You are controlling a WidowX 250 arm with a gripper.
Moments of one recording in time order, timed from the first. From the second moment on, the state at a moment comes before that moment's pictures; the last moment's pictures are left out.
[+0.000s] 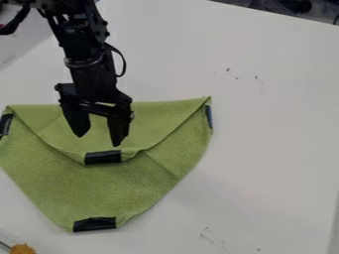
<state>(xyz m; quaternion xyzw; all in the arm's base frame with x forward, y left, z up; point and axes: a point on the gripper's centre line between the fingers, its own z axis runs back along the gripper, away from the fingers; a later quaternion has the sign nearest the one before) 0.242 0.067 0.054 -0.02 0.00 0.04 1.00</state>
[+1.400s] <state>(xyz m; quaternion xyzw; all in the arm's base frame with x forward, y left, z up) 0.168 0.006 0.010 -0.10 -0.06 0.10 0.99</state>
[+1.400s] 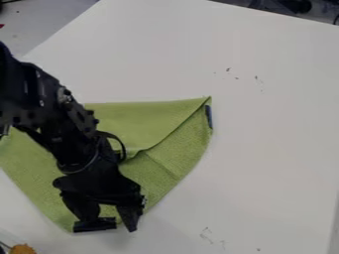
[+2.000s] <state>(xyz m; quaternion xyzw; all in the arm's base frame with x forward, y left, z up) 0.175 0.010 0.005 -0.08 -0.06 0.08 0.99</state>
